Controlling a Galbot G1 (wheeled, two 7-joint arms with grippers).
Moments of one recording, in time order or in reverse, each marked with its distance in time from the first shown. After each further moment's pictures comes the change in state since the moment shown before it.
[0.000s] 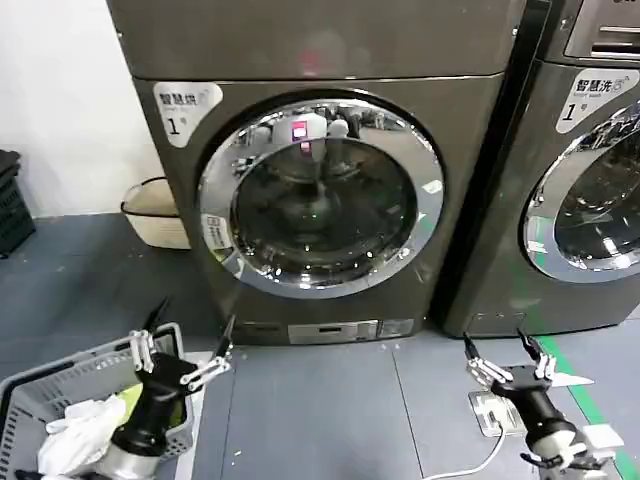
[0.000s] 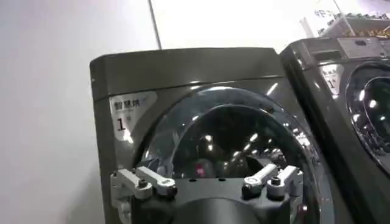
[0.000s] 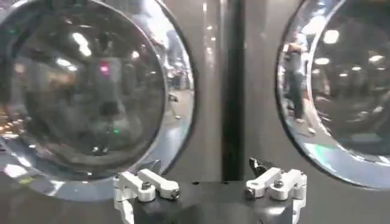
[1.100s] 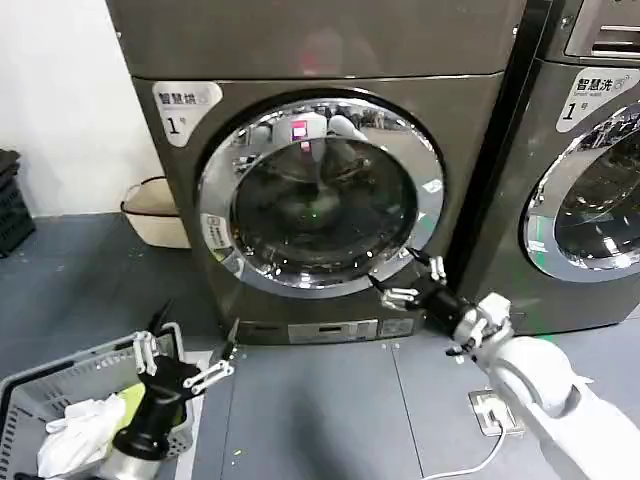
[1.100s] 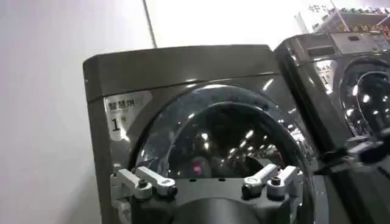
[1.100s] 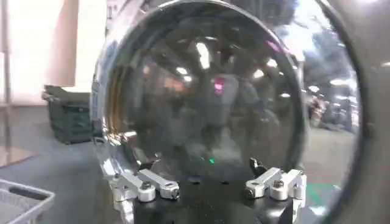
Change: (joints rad) left arm 0.010 -0.012 0.001 -0.015 0.023 0.008 0.014; right arm 0.832 -0.245 -0.686 -0.323 0.208 0.010 -0.055
